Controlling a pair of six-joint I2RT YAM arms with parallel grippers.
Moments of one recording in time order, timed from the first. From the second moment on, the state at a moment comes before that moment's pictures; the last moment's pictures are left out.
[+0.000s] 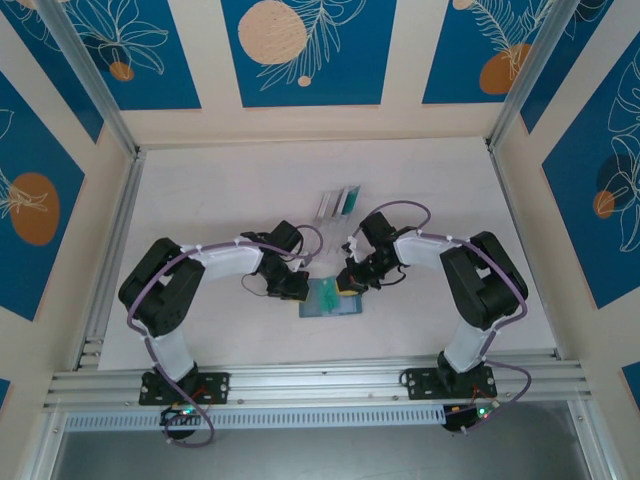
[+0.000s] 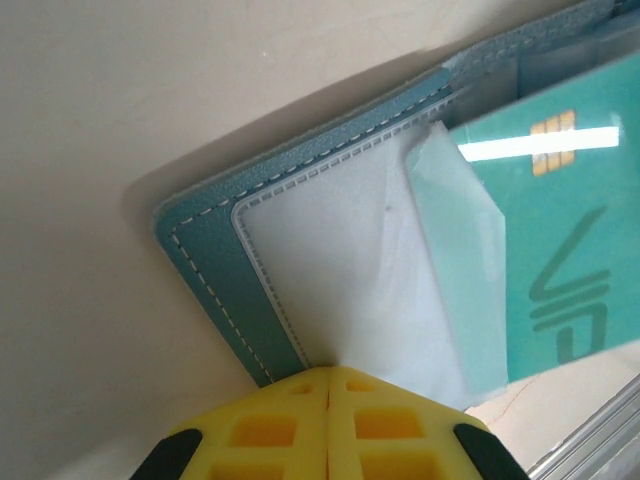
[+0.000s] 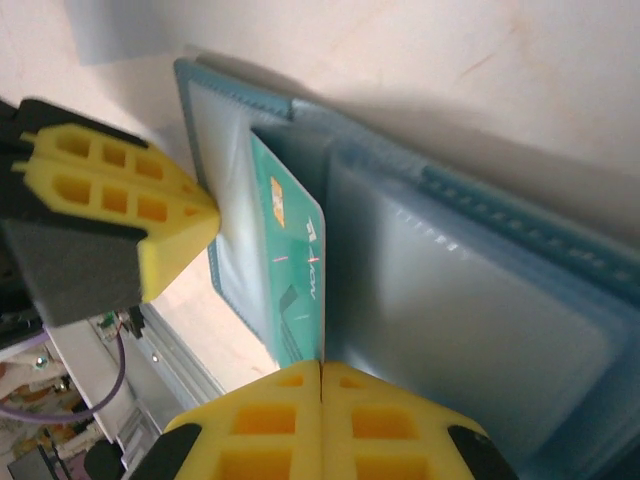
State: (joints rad) left arm -0.67 1.78 1.00 -0.58 0.44 -0.44; right arm 0.48 1.74 0.90 -0.51 -0.76 0.41
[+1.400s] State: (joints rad) left arm -0.56 1.65 0.84 -0.49 0.51 -0.52; right arm 0.58 1.76 0.85 -0.35 -0.72 0.58
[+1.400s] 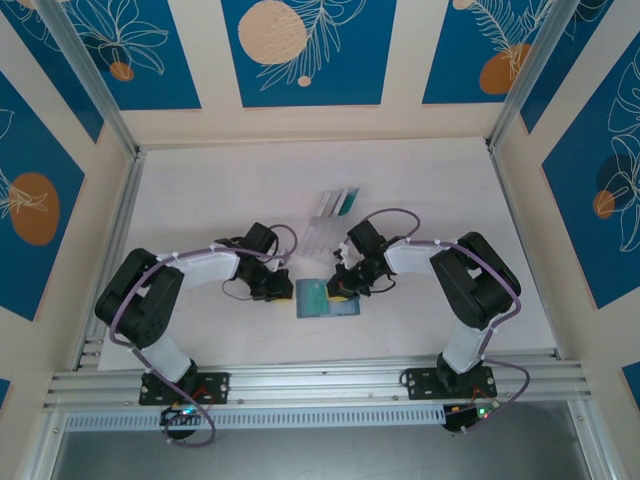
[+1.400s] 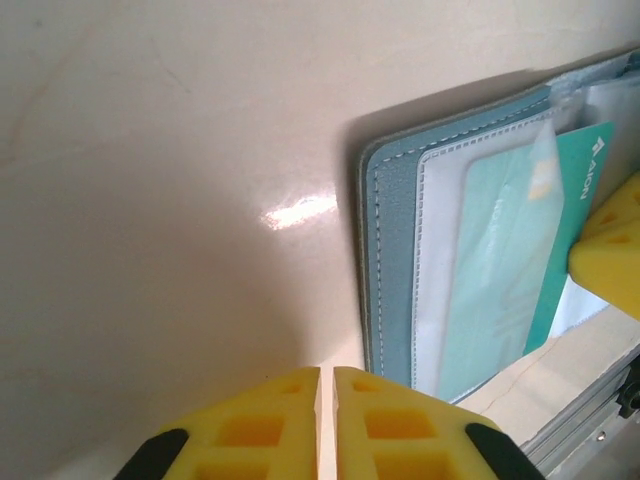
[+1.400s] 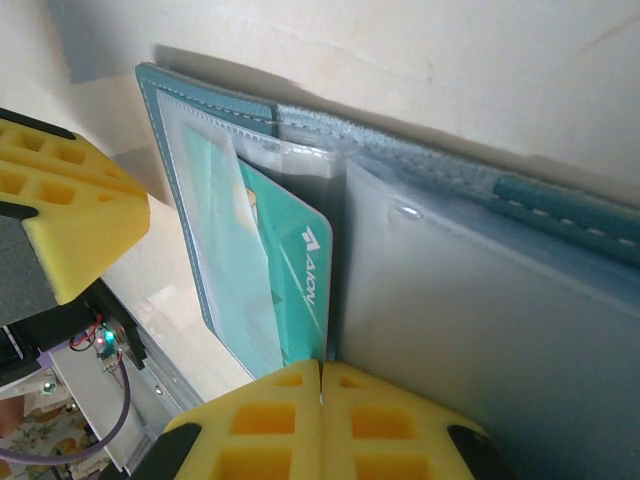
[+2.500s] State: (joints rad) left arm -0.64 1.74 0.91 -0.47 0.46 -0.55; right arm 0.65 1.75 0.90 -0.41 -0.61 0.61
